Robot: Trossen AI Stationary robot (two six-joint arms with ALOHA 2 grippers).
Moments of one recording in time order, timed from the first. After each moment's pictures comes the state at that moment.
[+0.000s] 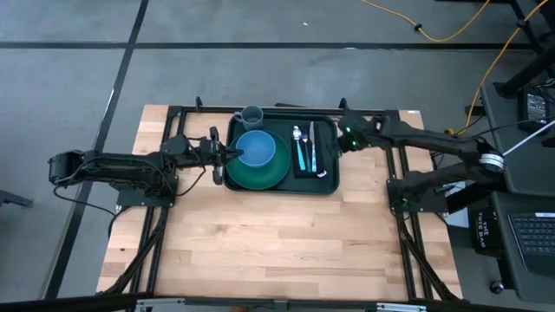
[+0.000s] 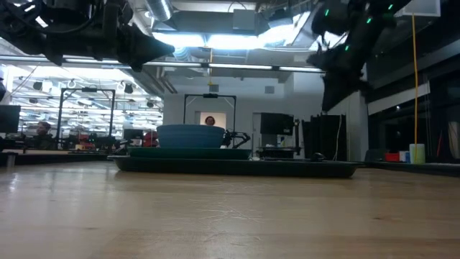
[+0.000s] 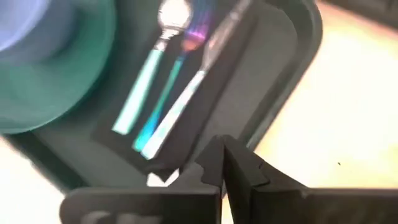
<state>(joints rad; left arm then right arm) 0.29 0.86 0.24 0.67 0.09 0.02 -0.46 1.26 0.91 -0.71 0.12 0.56</state>
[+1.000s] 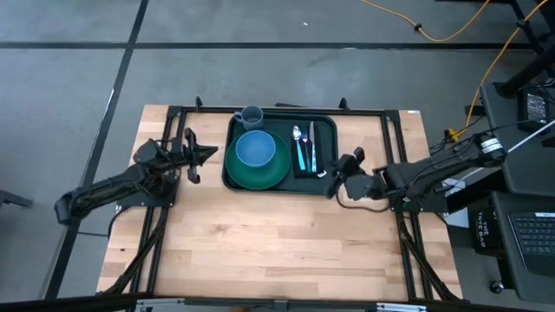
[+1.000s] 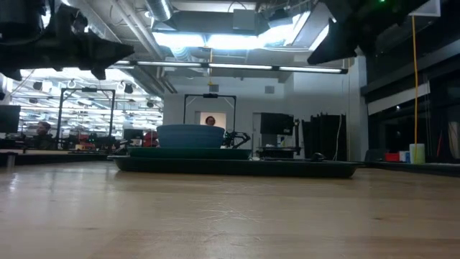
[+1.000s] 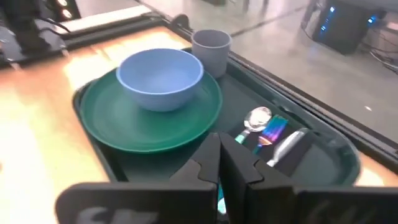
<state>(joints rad) 0.52 0.20 0.01 0.41 0.25 -0.11 0.28 1.16 0.78 -0.32 0.88 0.55</state>
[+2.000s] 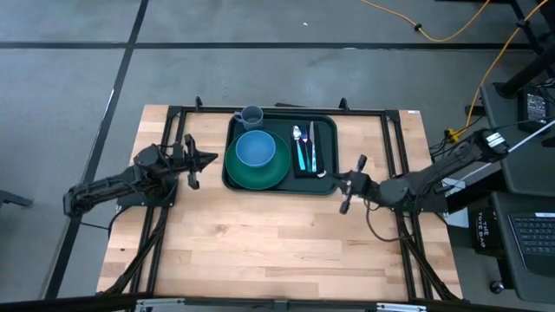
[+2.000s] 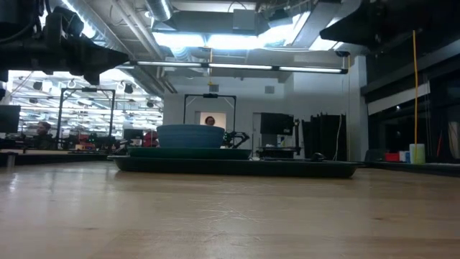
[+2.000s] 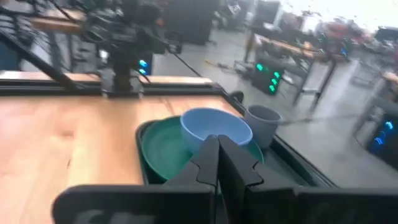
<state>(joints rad) 0.38 0.00 0.01 0.11 0.12 -0.08 0.44 1.00 0.43 0.43 0.87 -0.03</state>
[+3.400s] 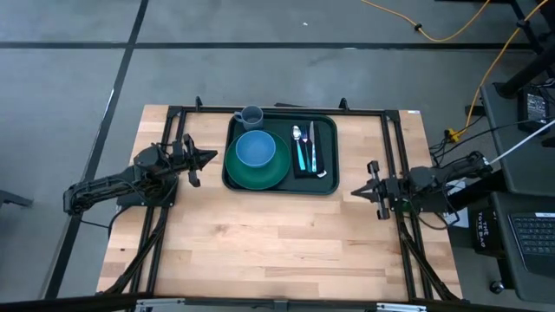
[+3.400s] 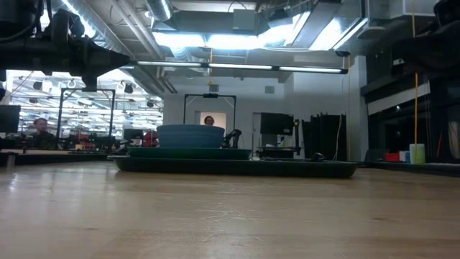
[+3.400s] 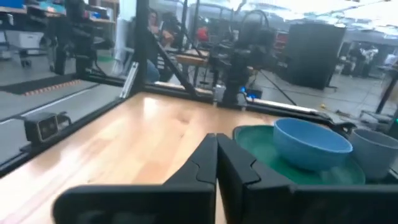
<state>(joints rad) 0.33 0.00 0.01 0.11 0.00 -0.15 0.34 0.00 0.03 0.00 0.20 -0.14</state>
